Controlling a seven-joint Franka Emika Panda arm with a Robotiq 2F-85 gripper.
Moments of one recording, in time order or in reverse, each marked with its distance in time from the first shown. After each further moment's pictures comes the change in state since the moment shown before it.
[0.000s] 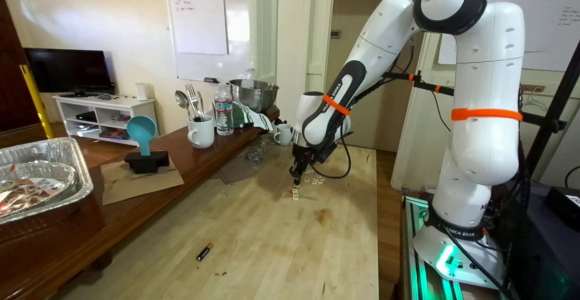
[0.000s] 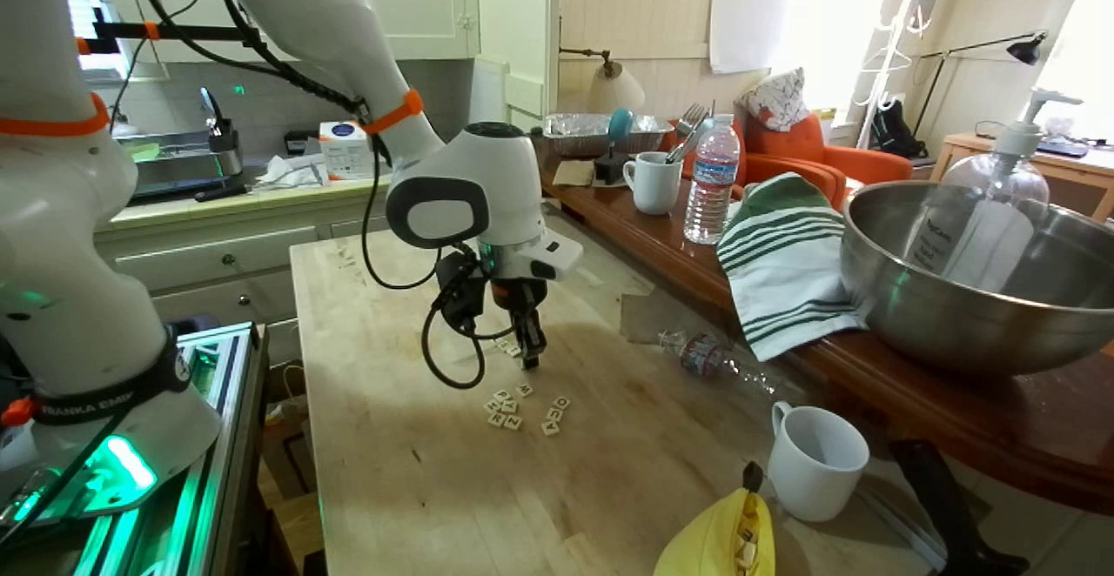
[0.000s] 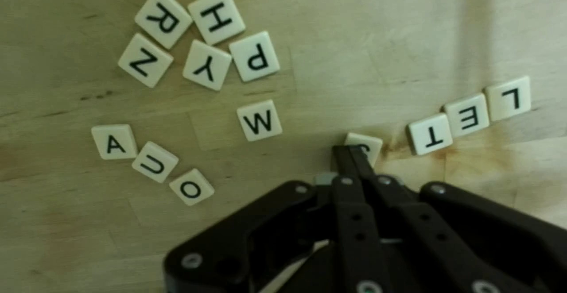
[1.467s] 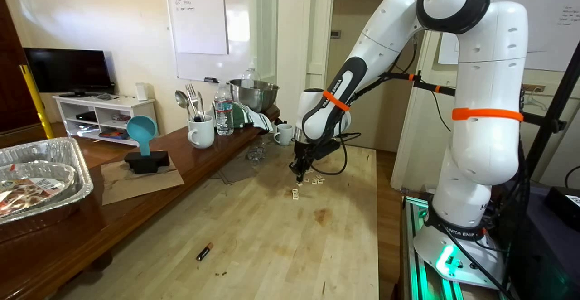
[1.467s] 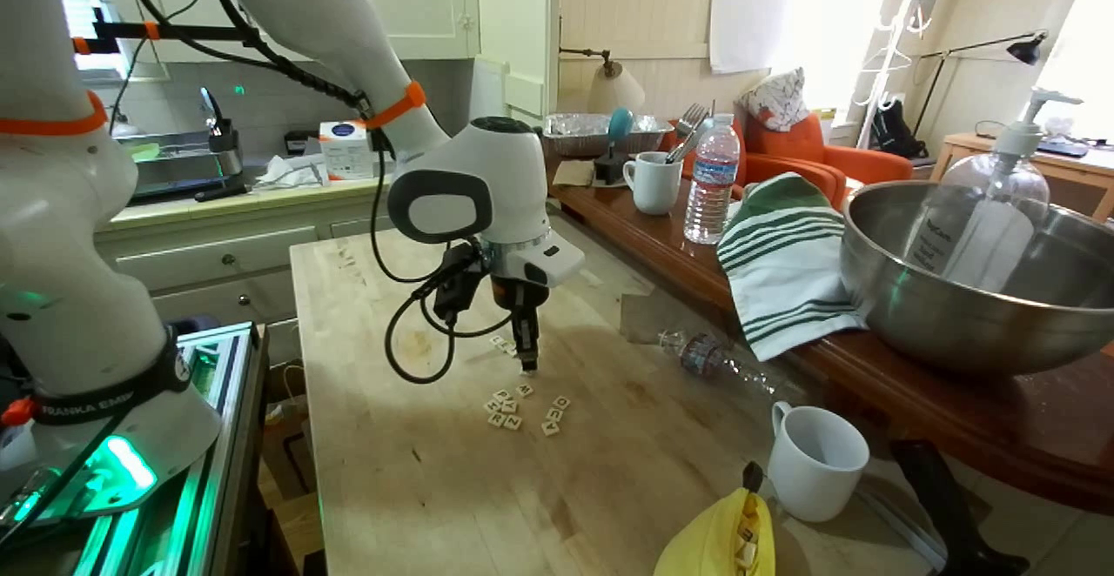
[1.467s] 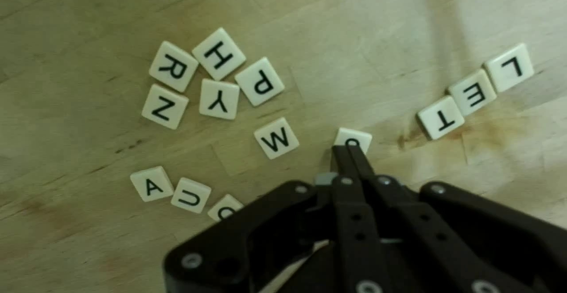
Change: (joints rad) arm -0.001 -0.019 -0.025 0.012 0.009 -0.065 0.189
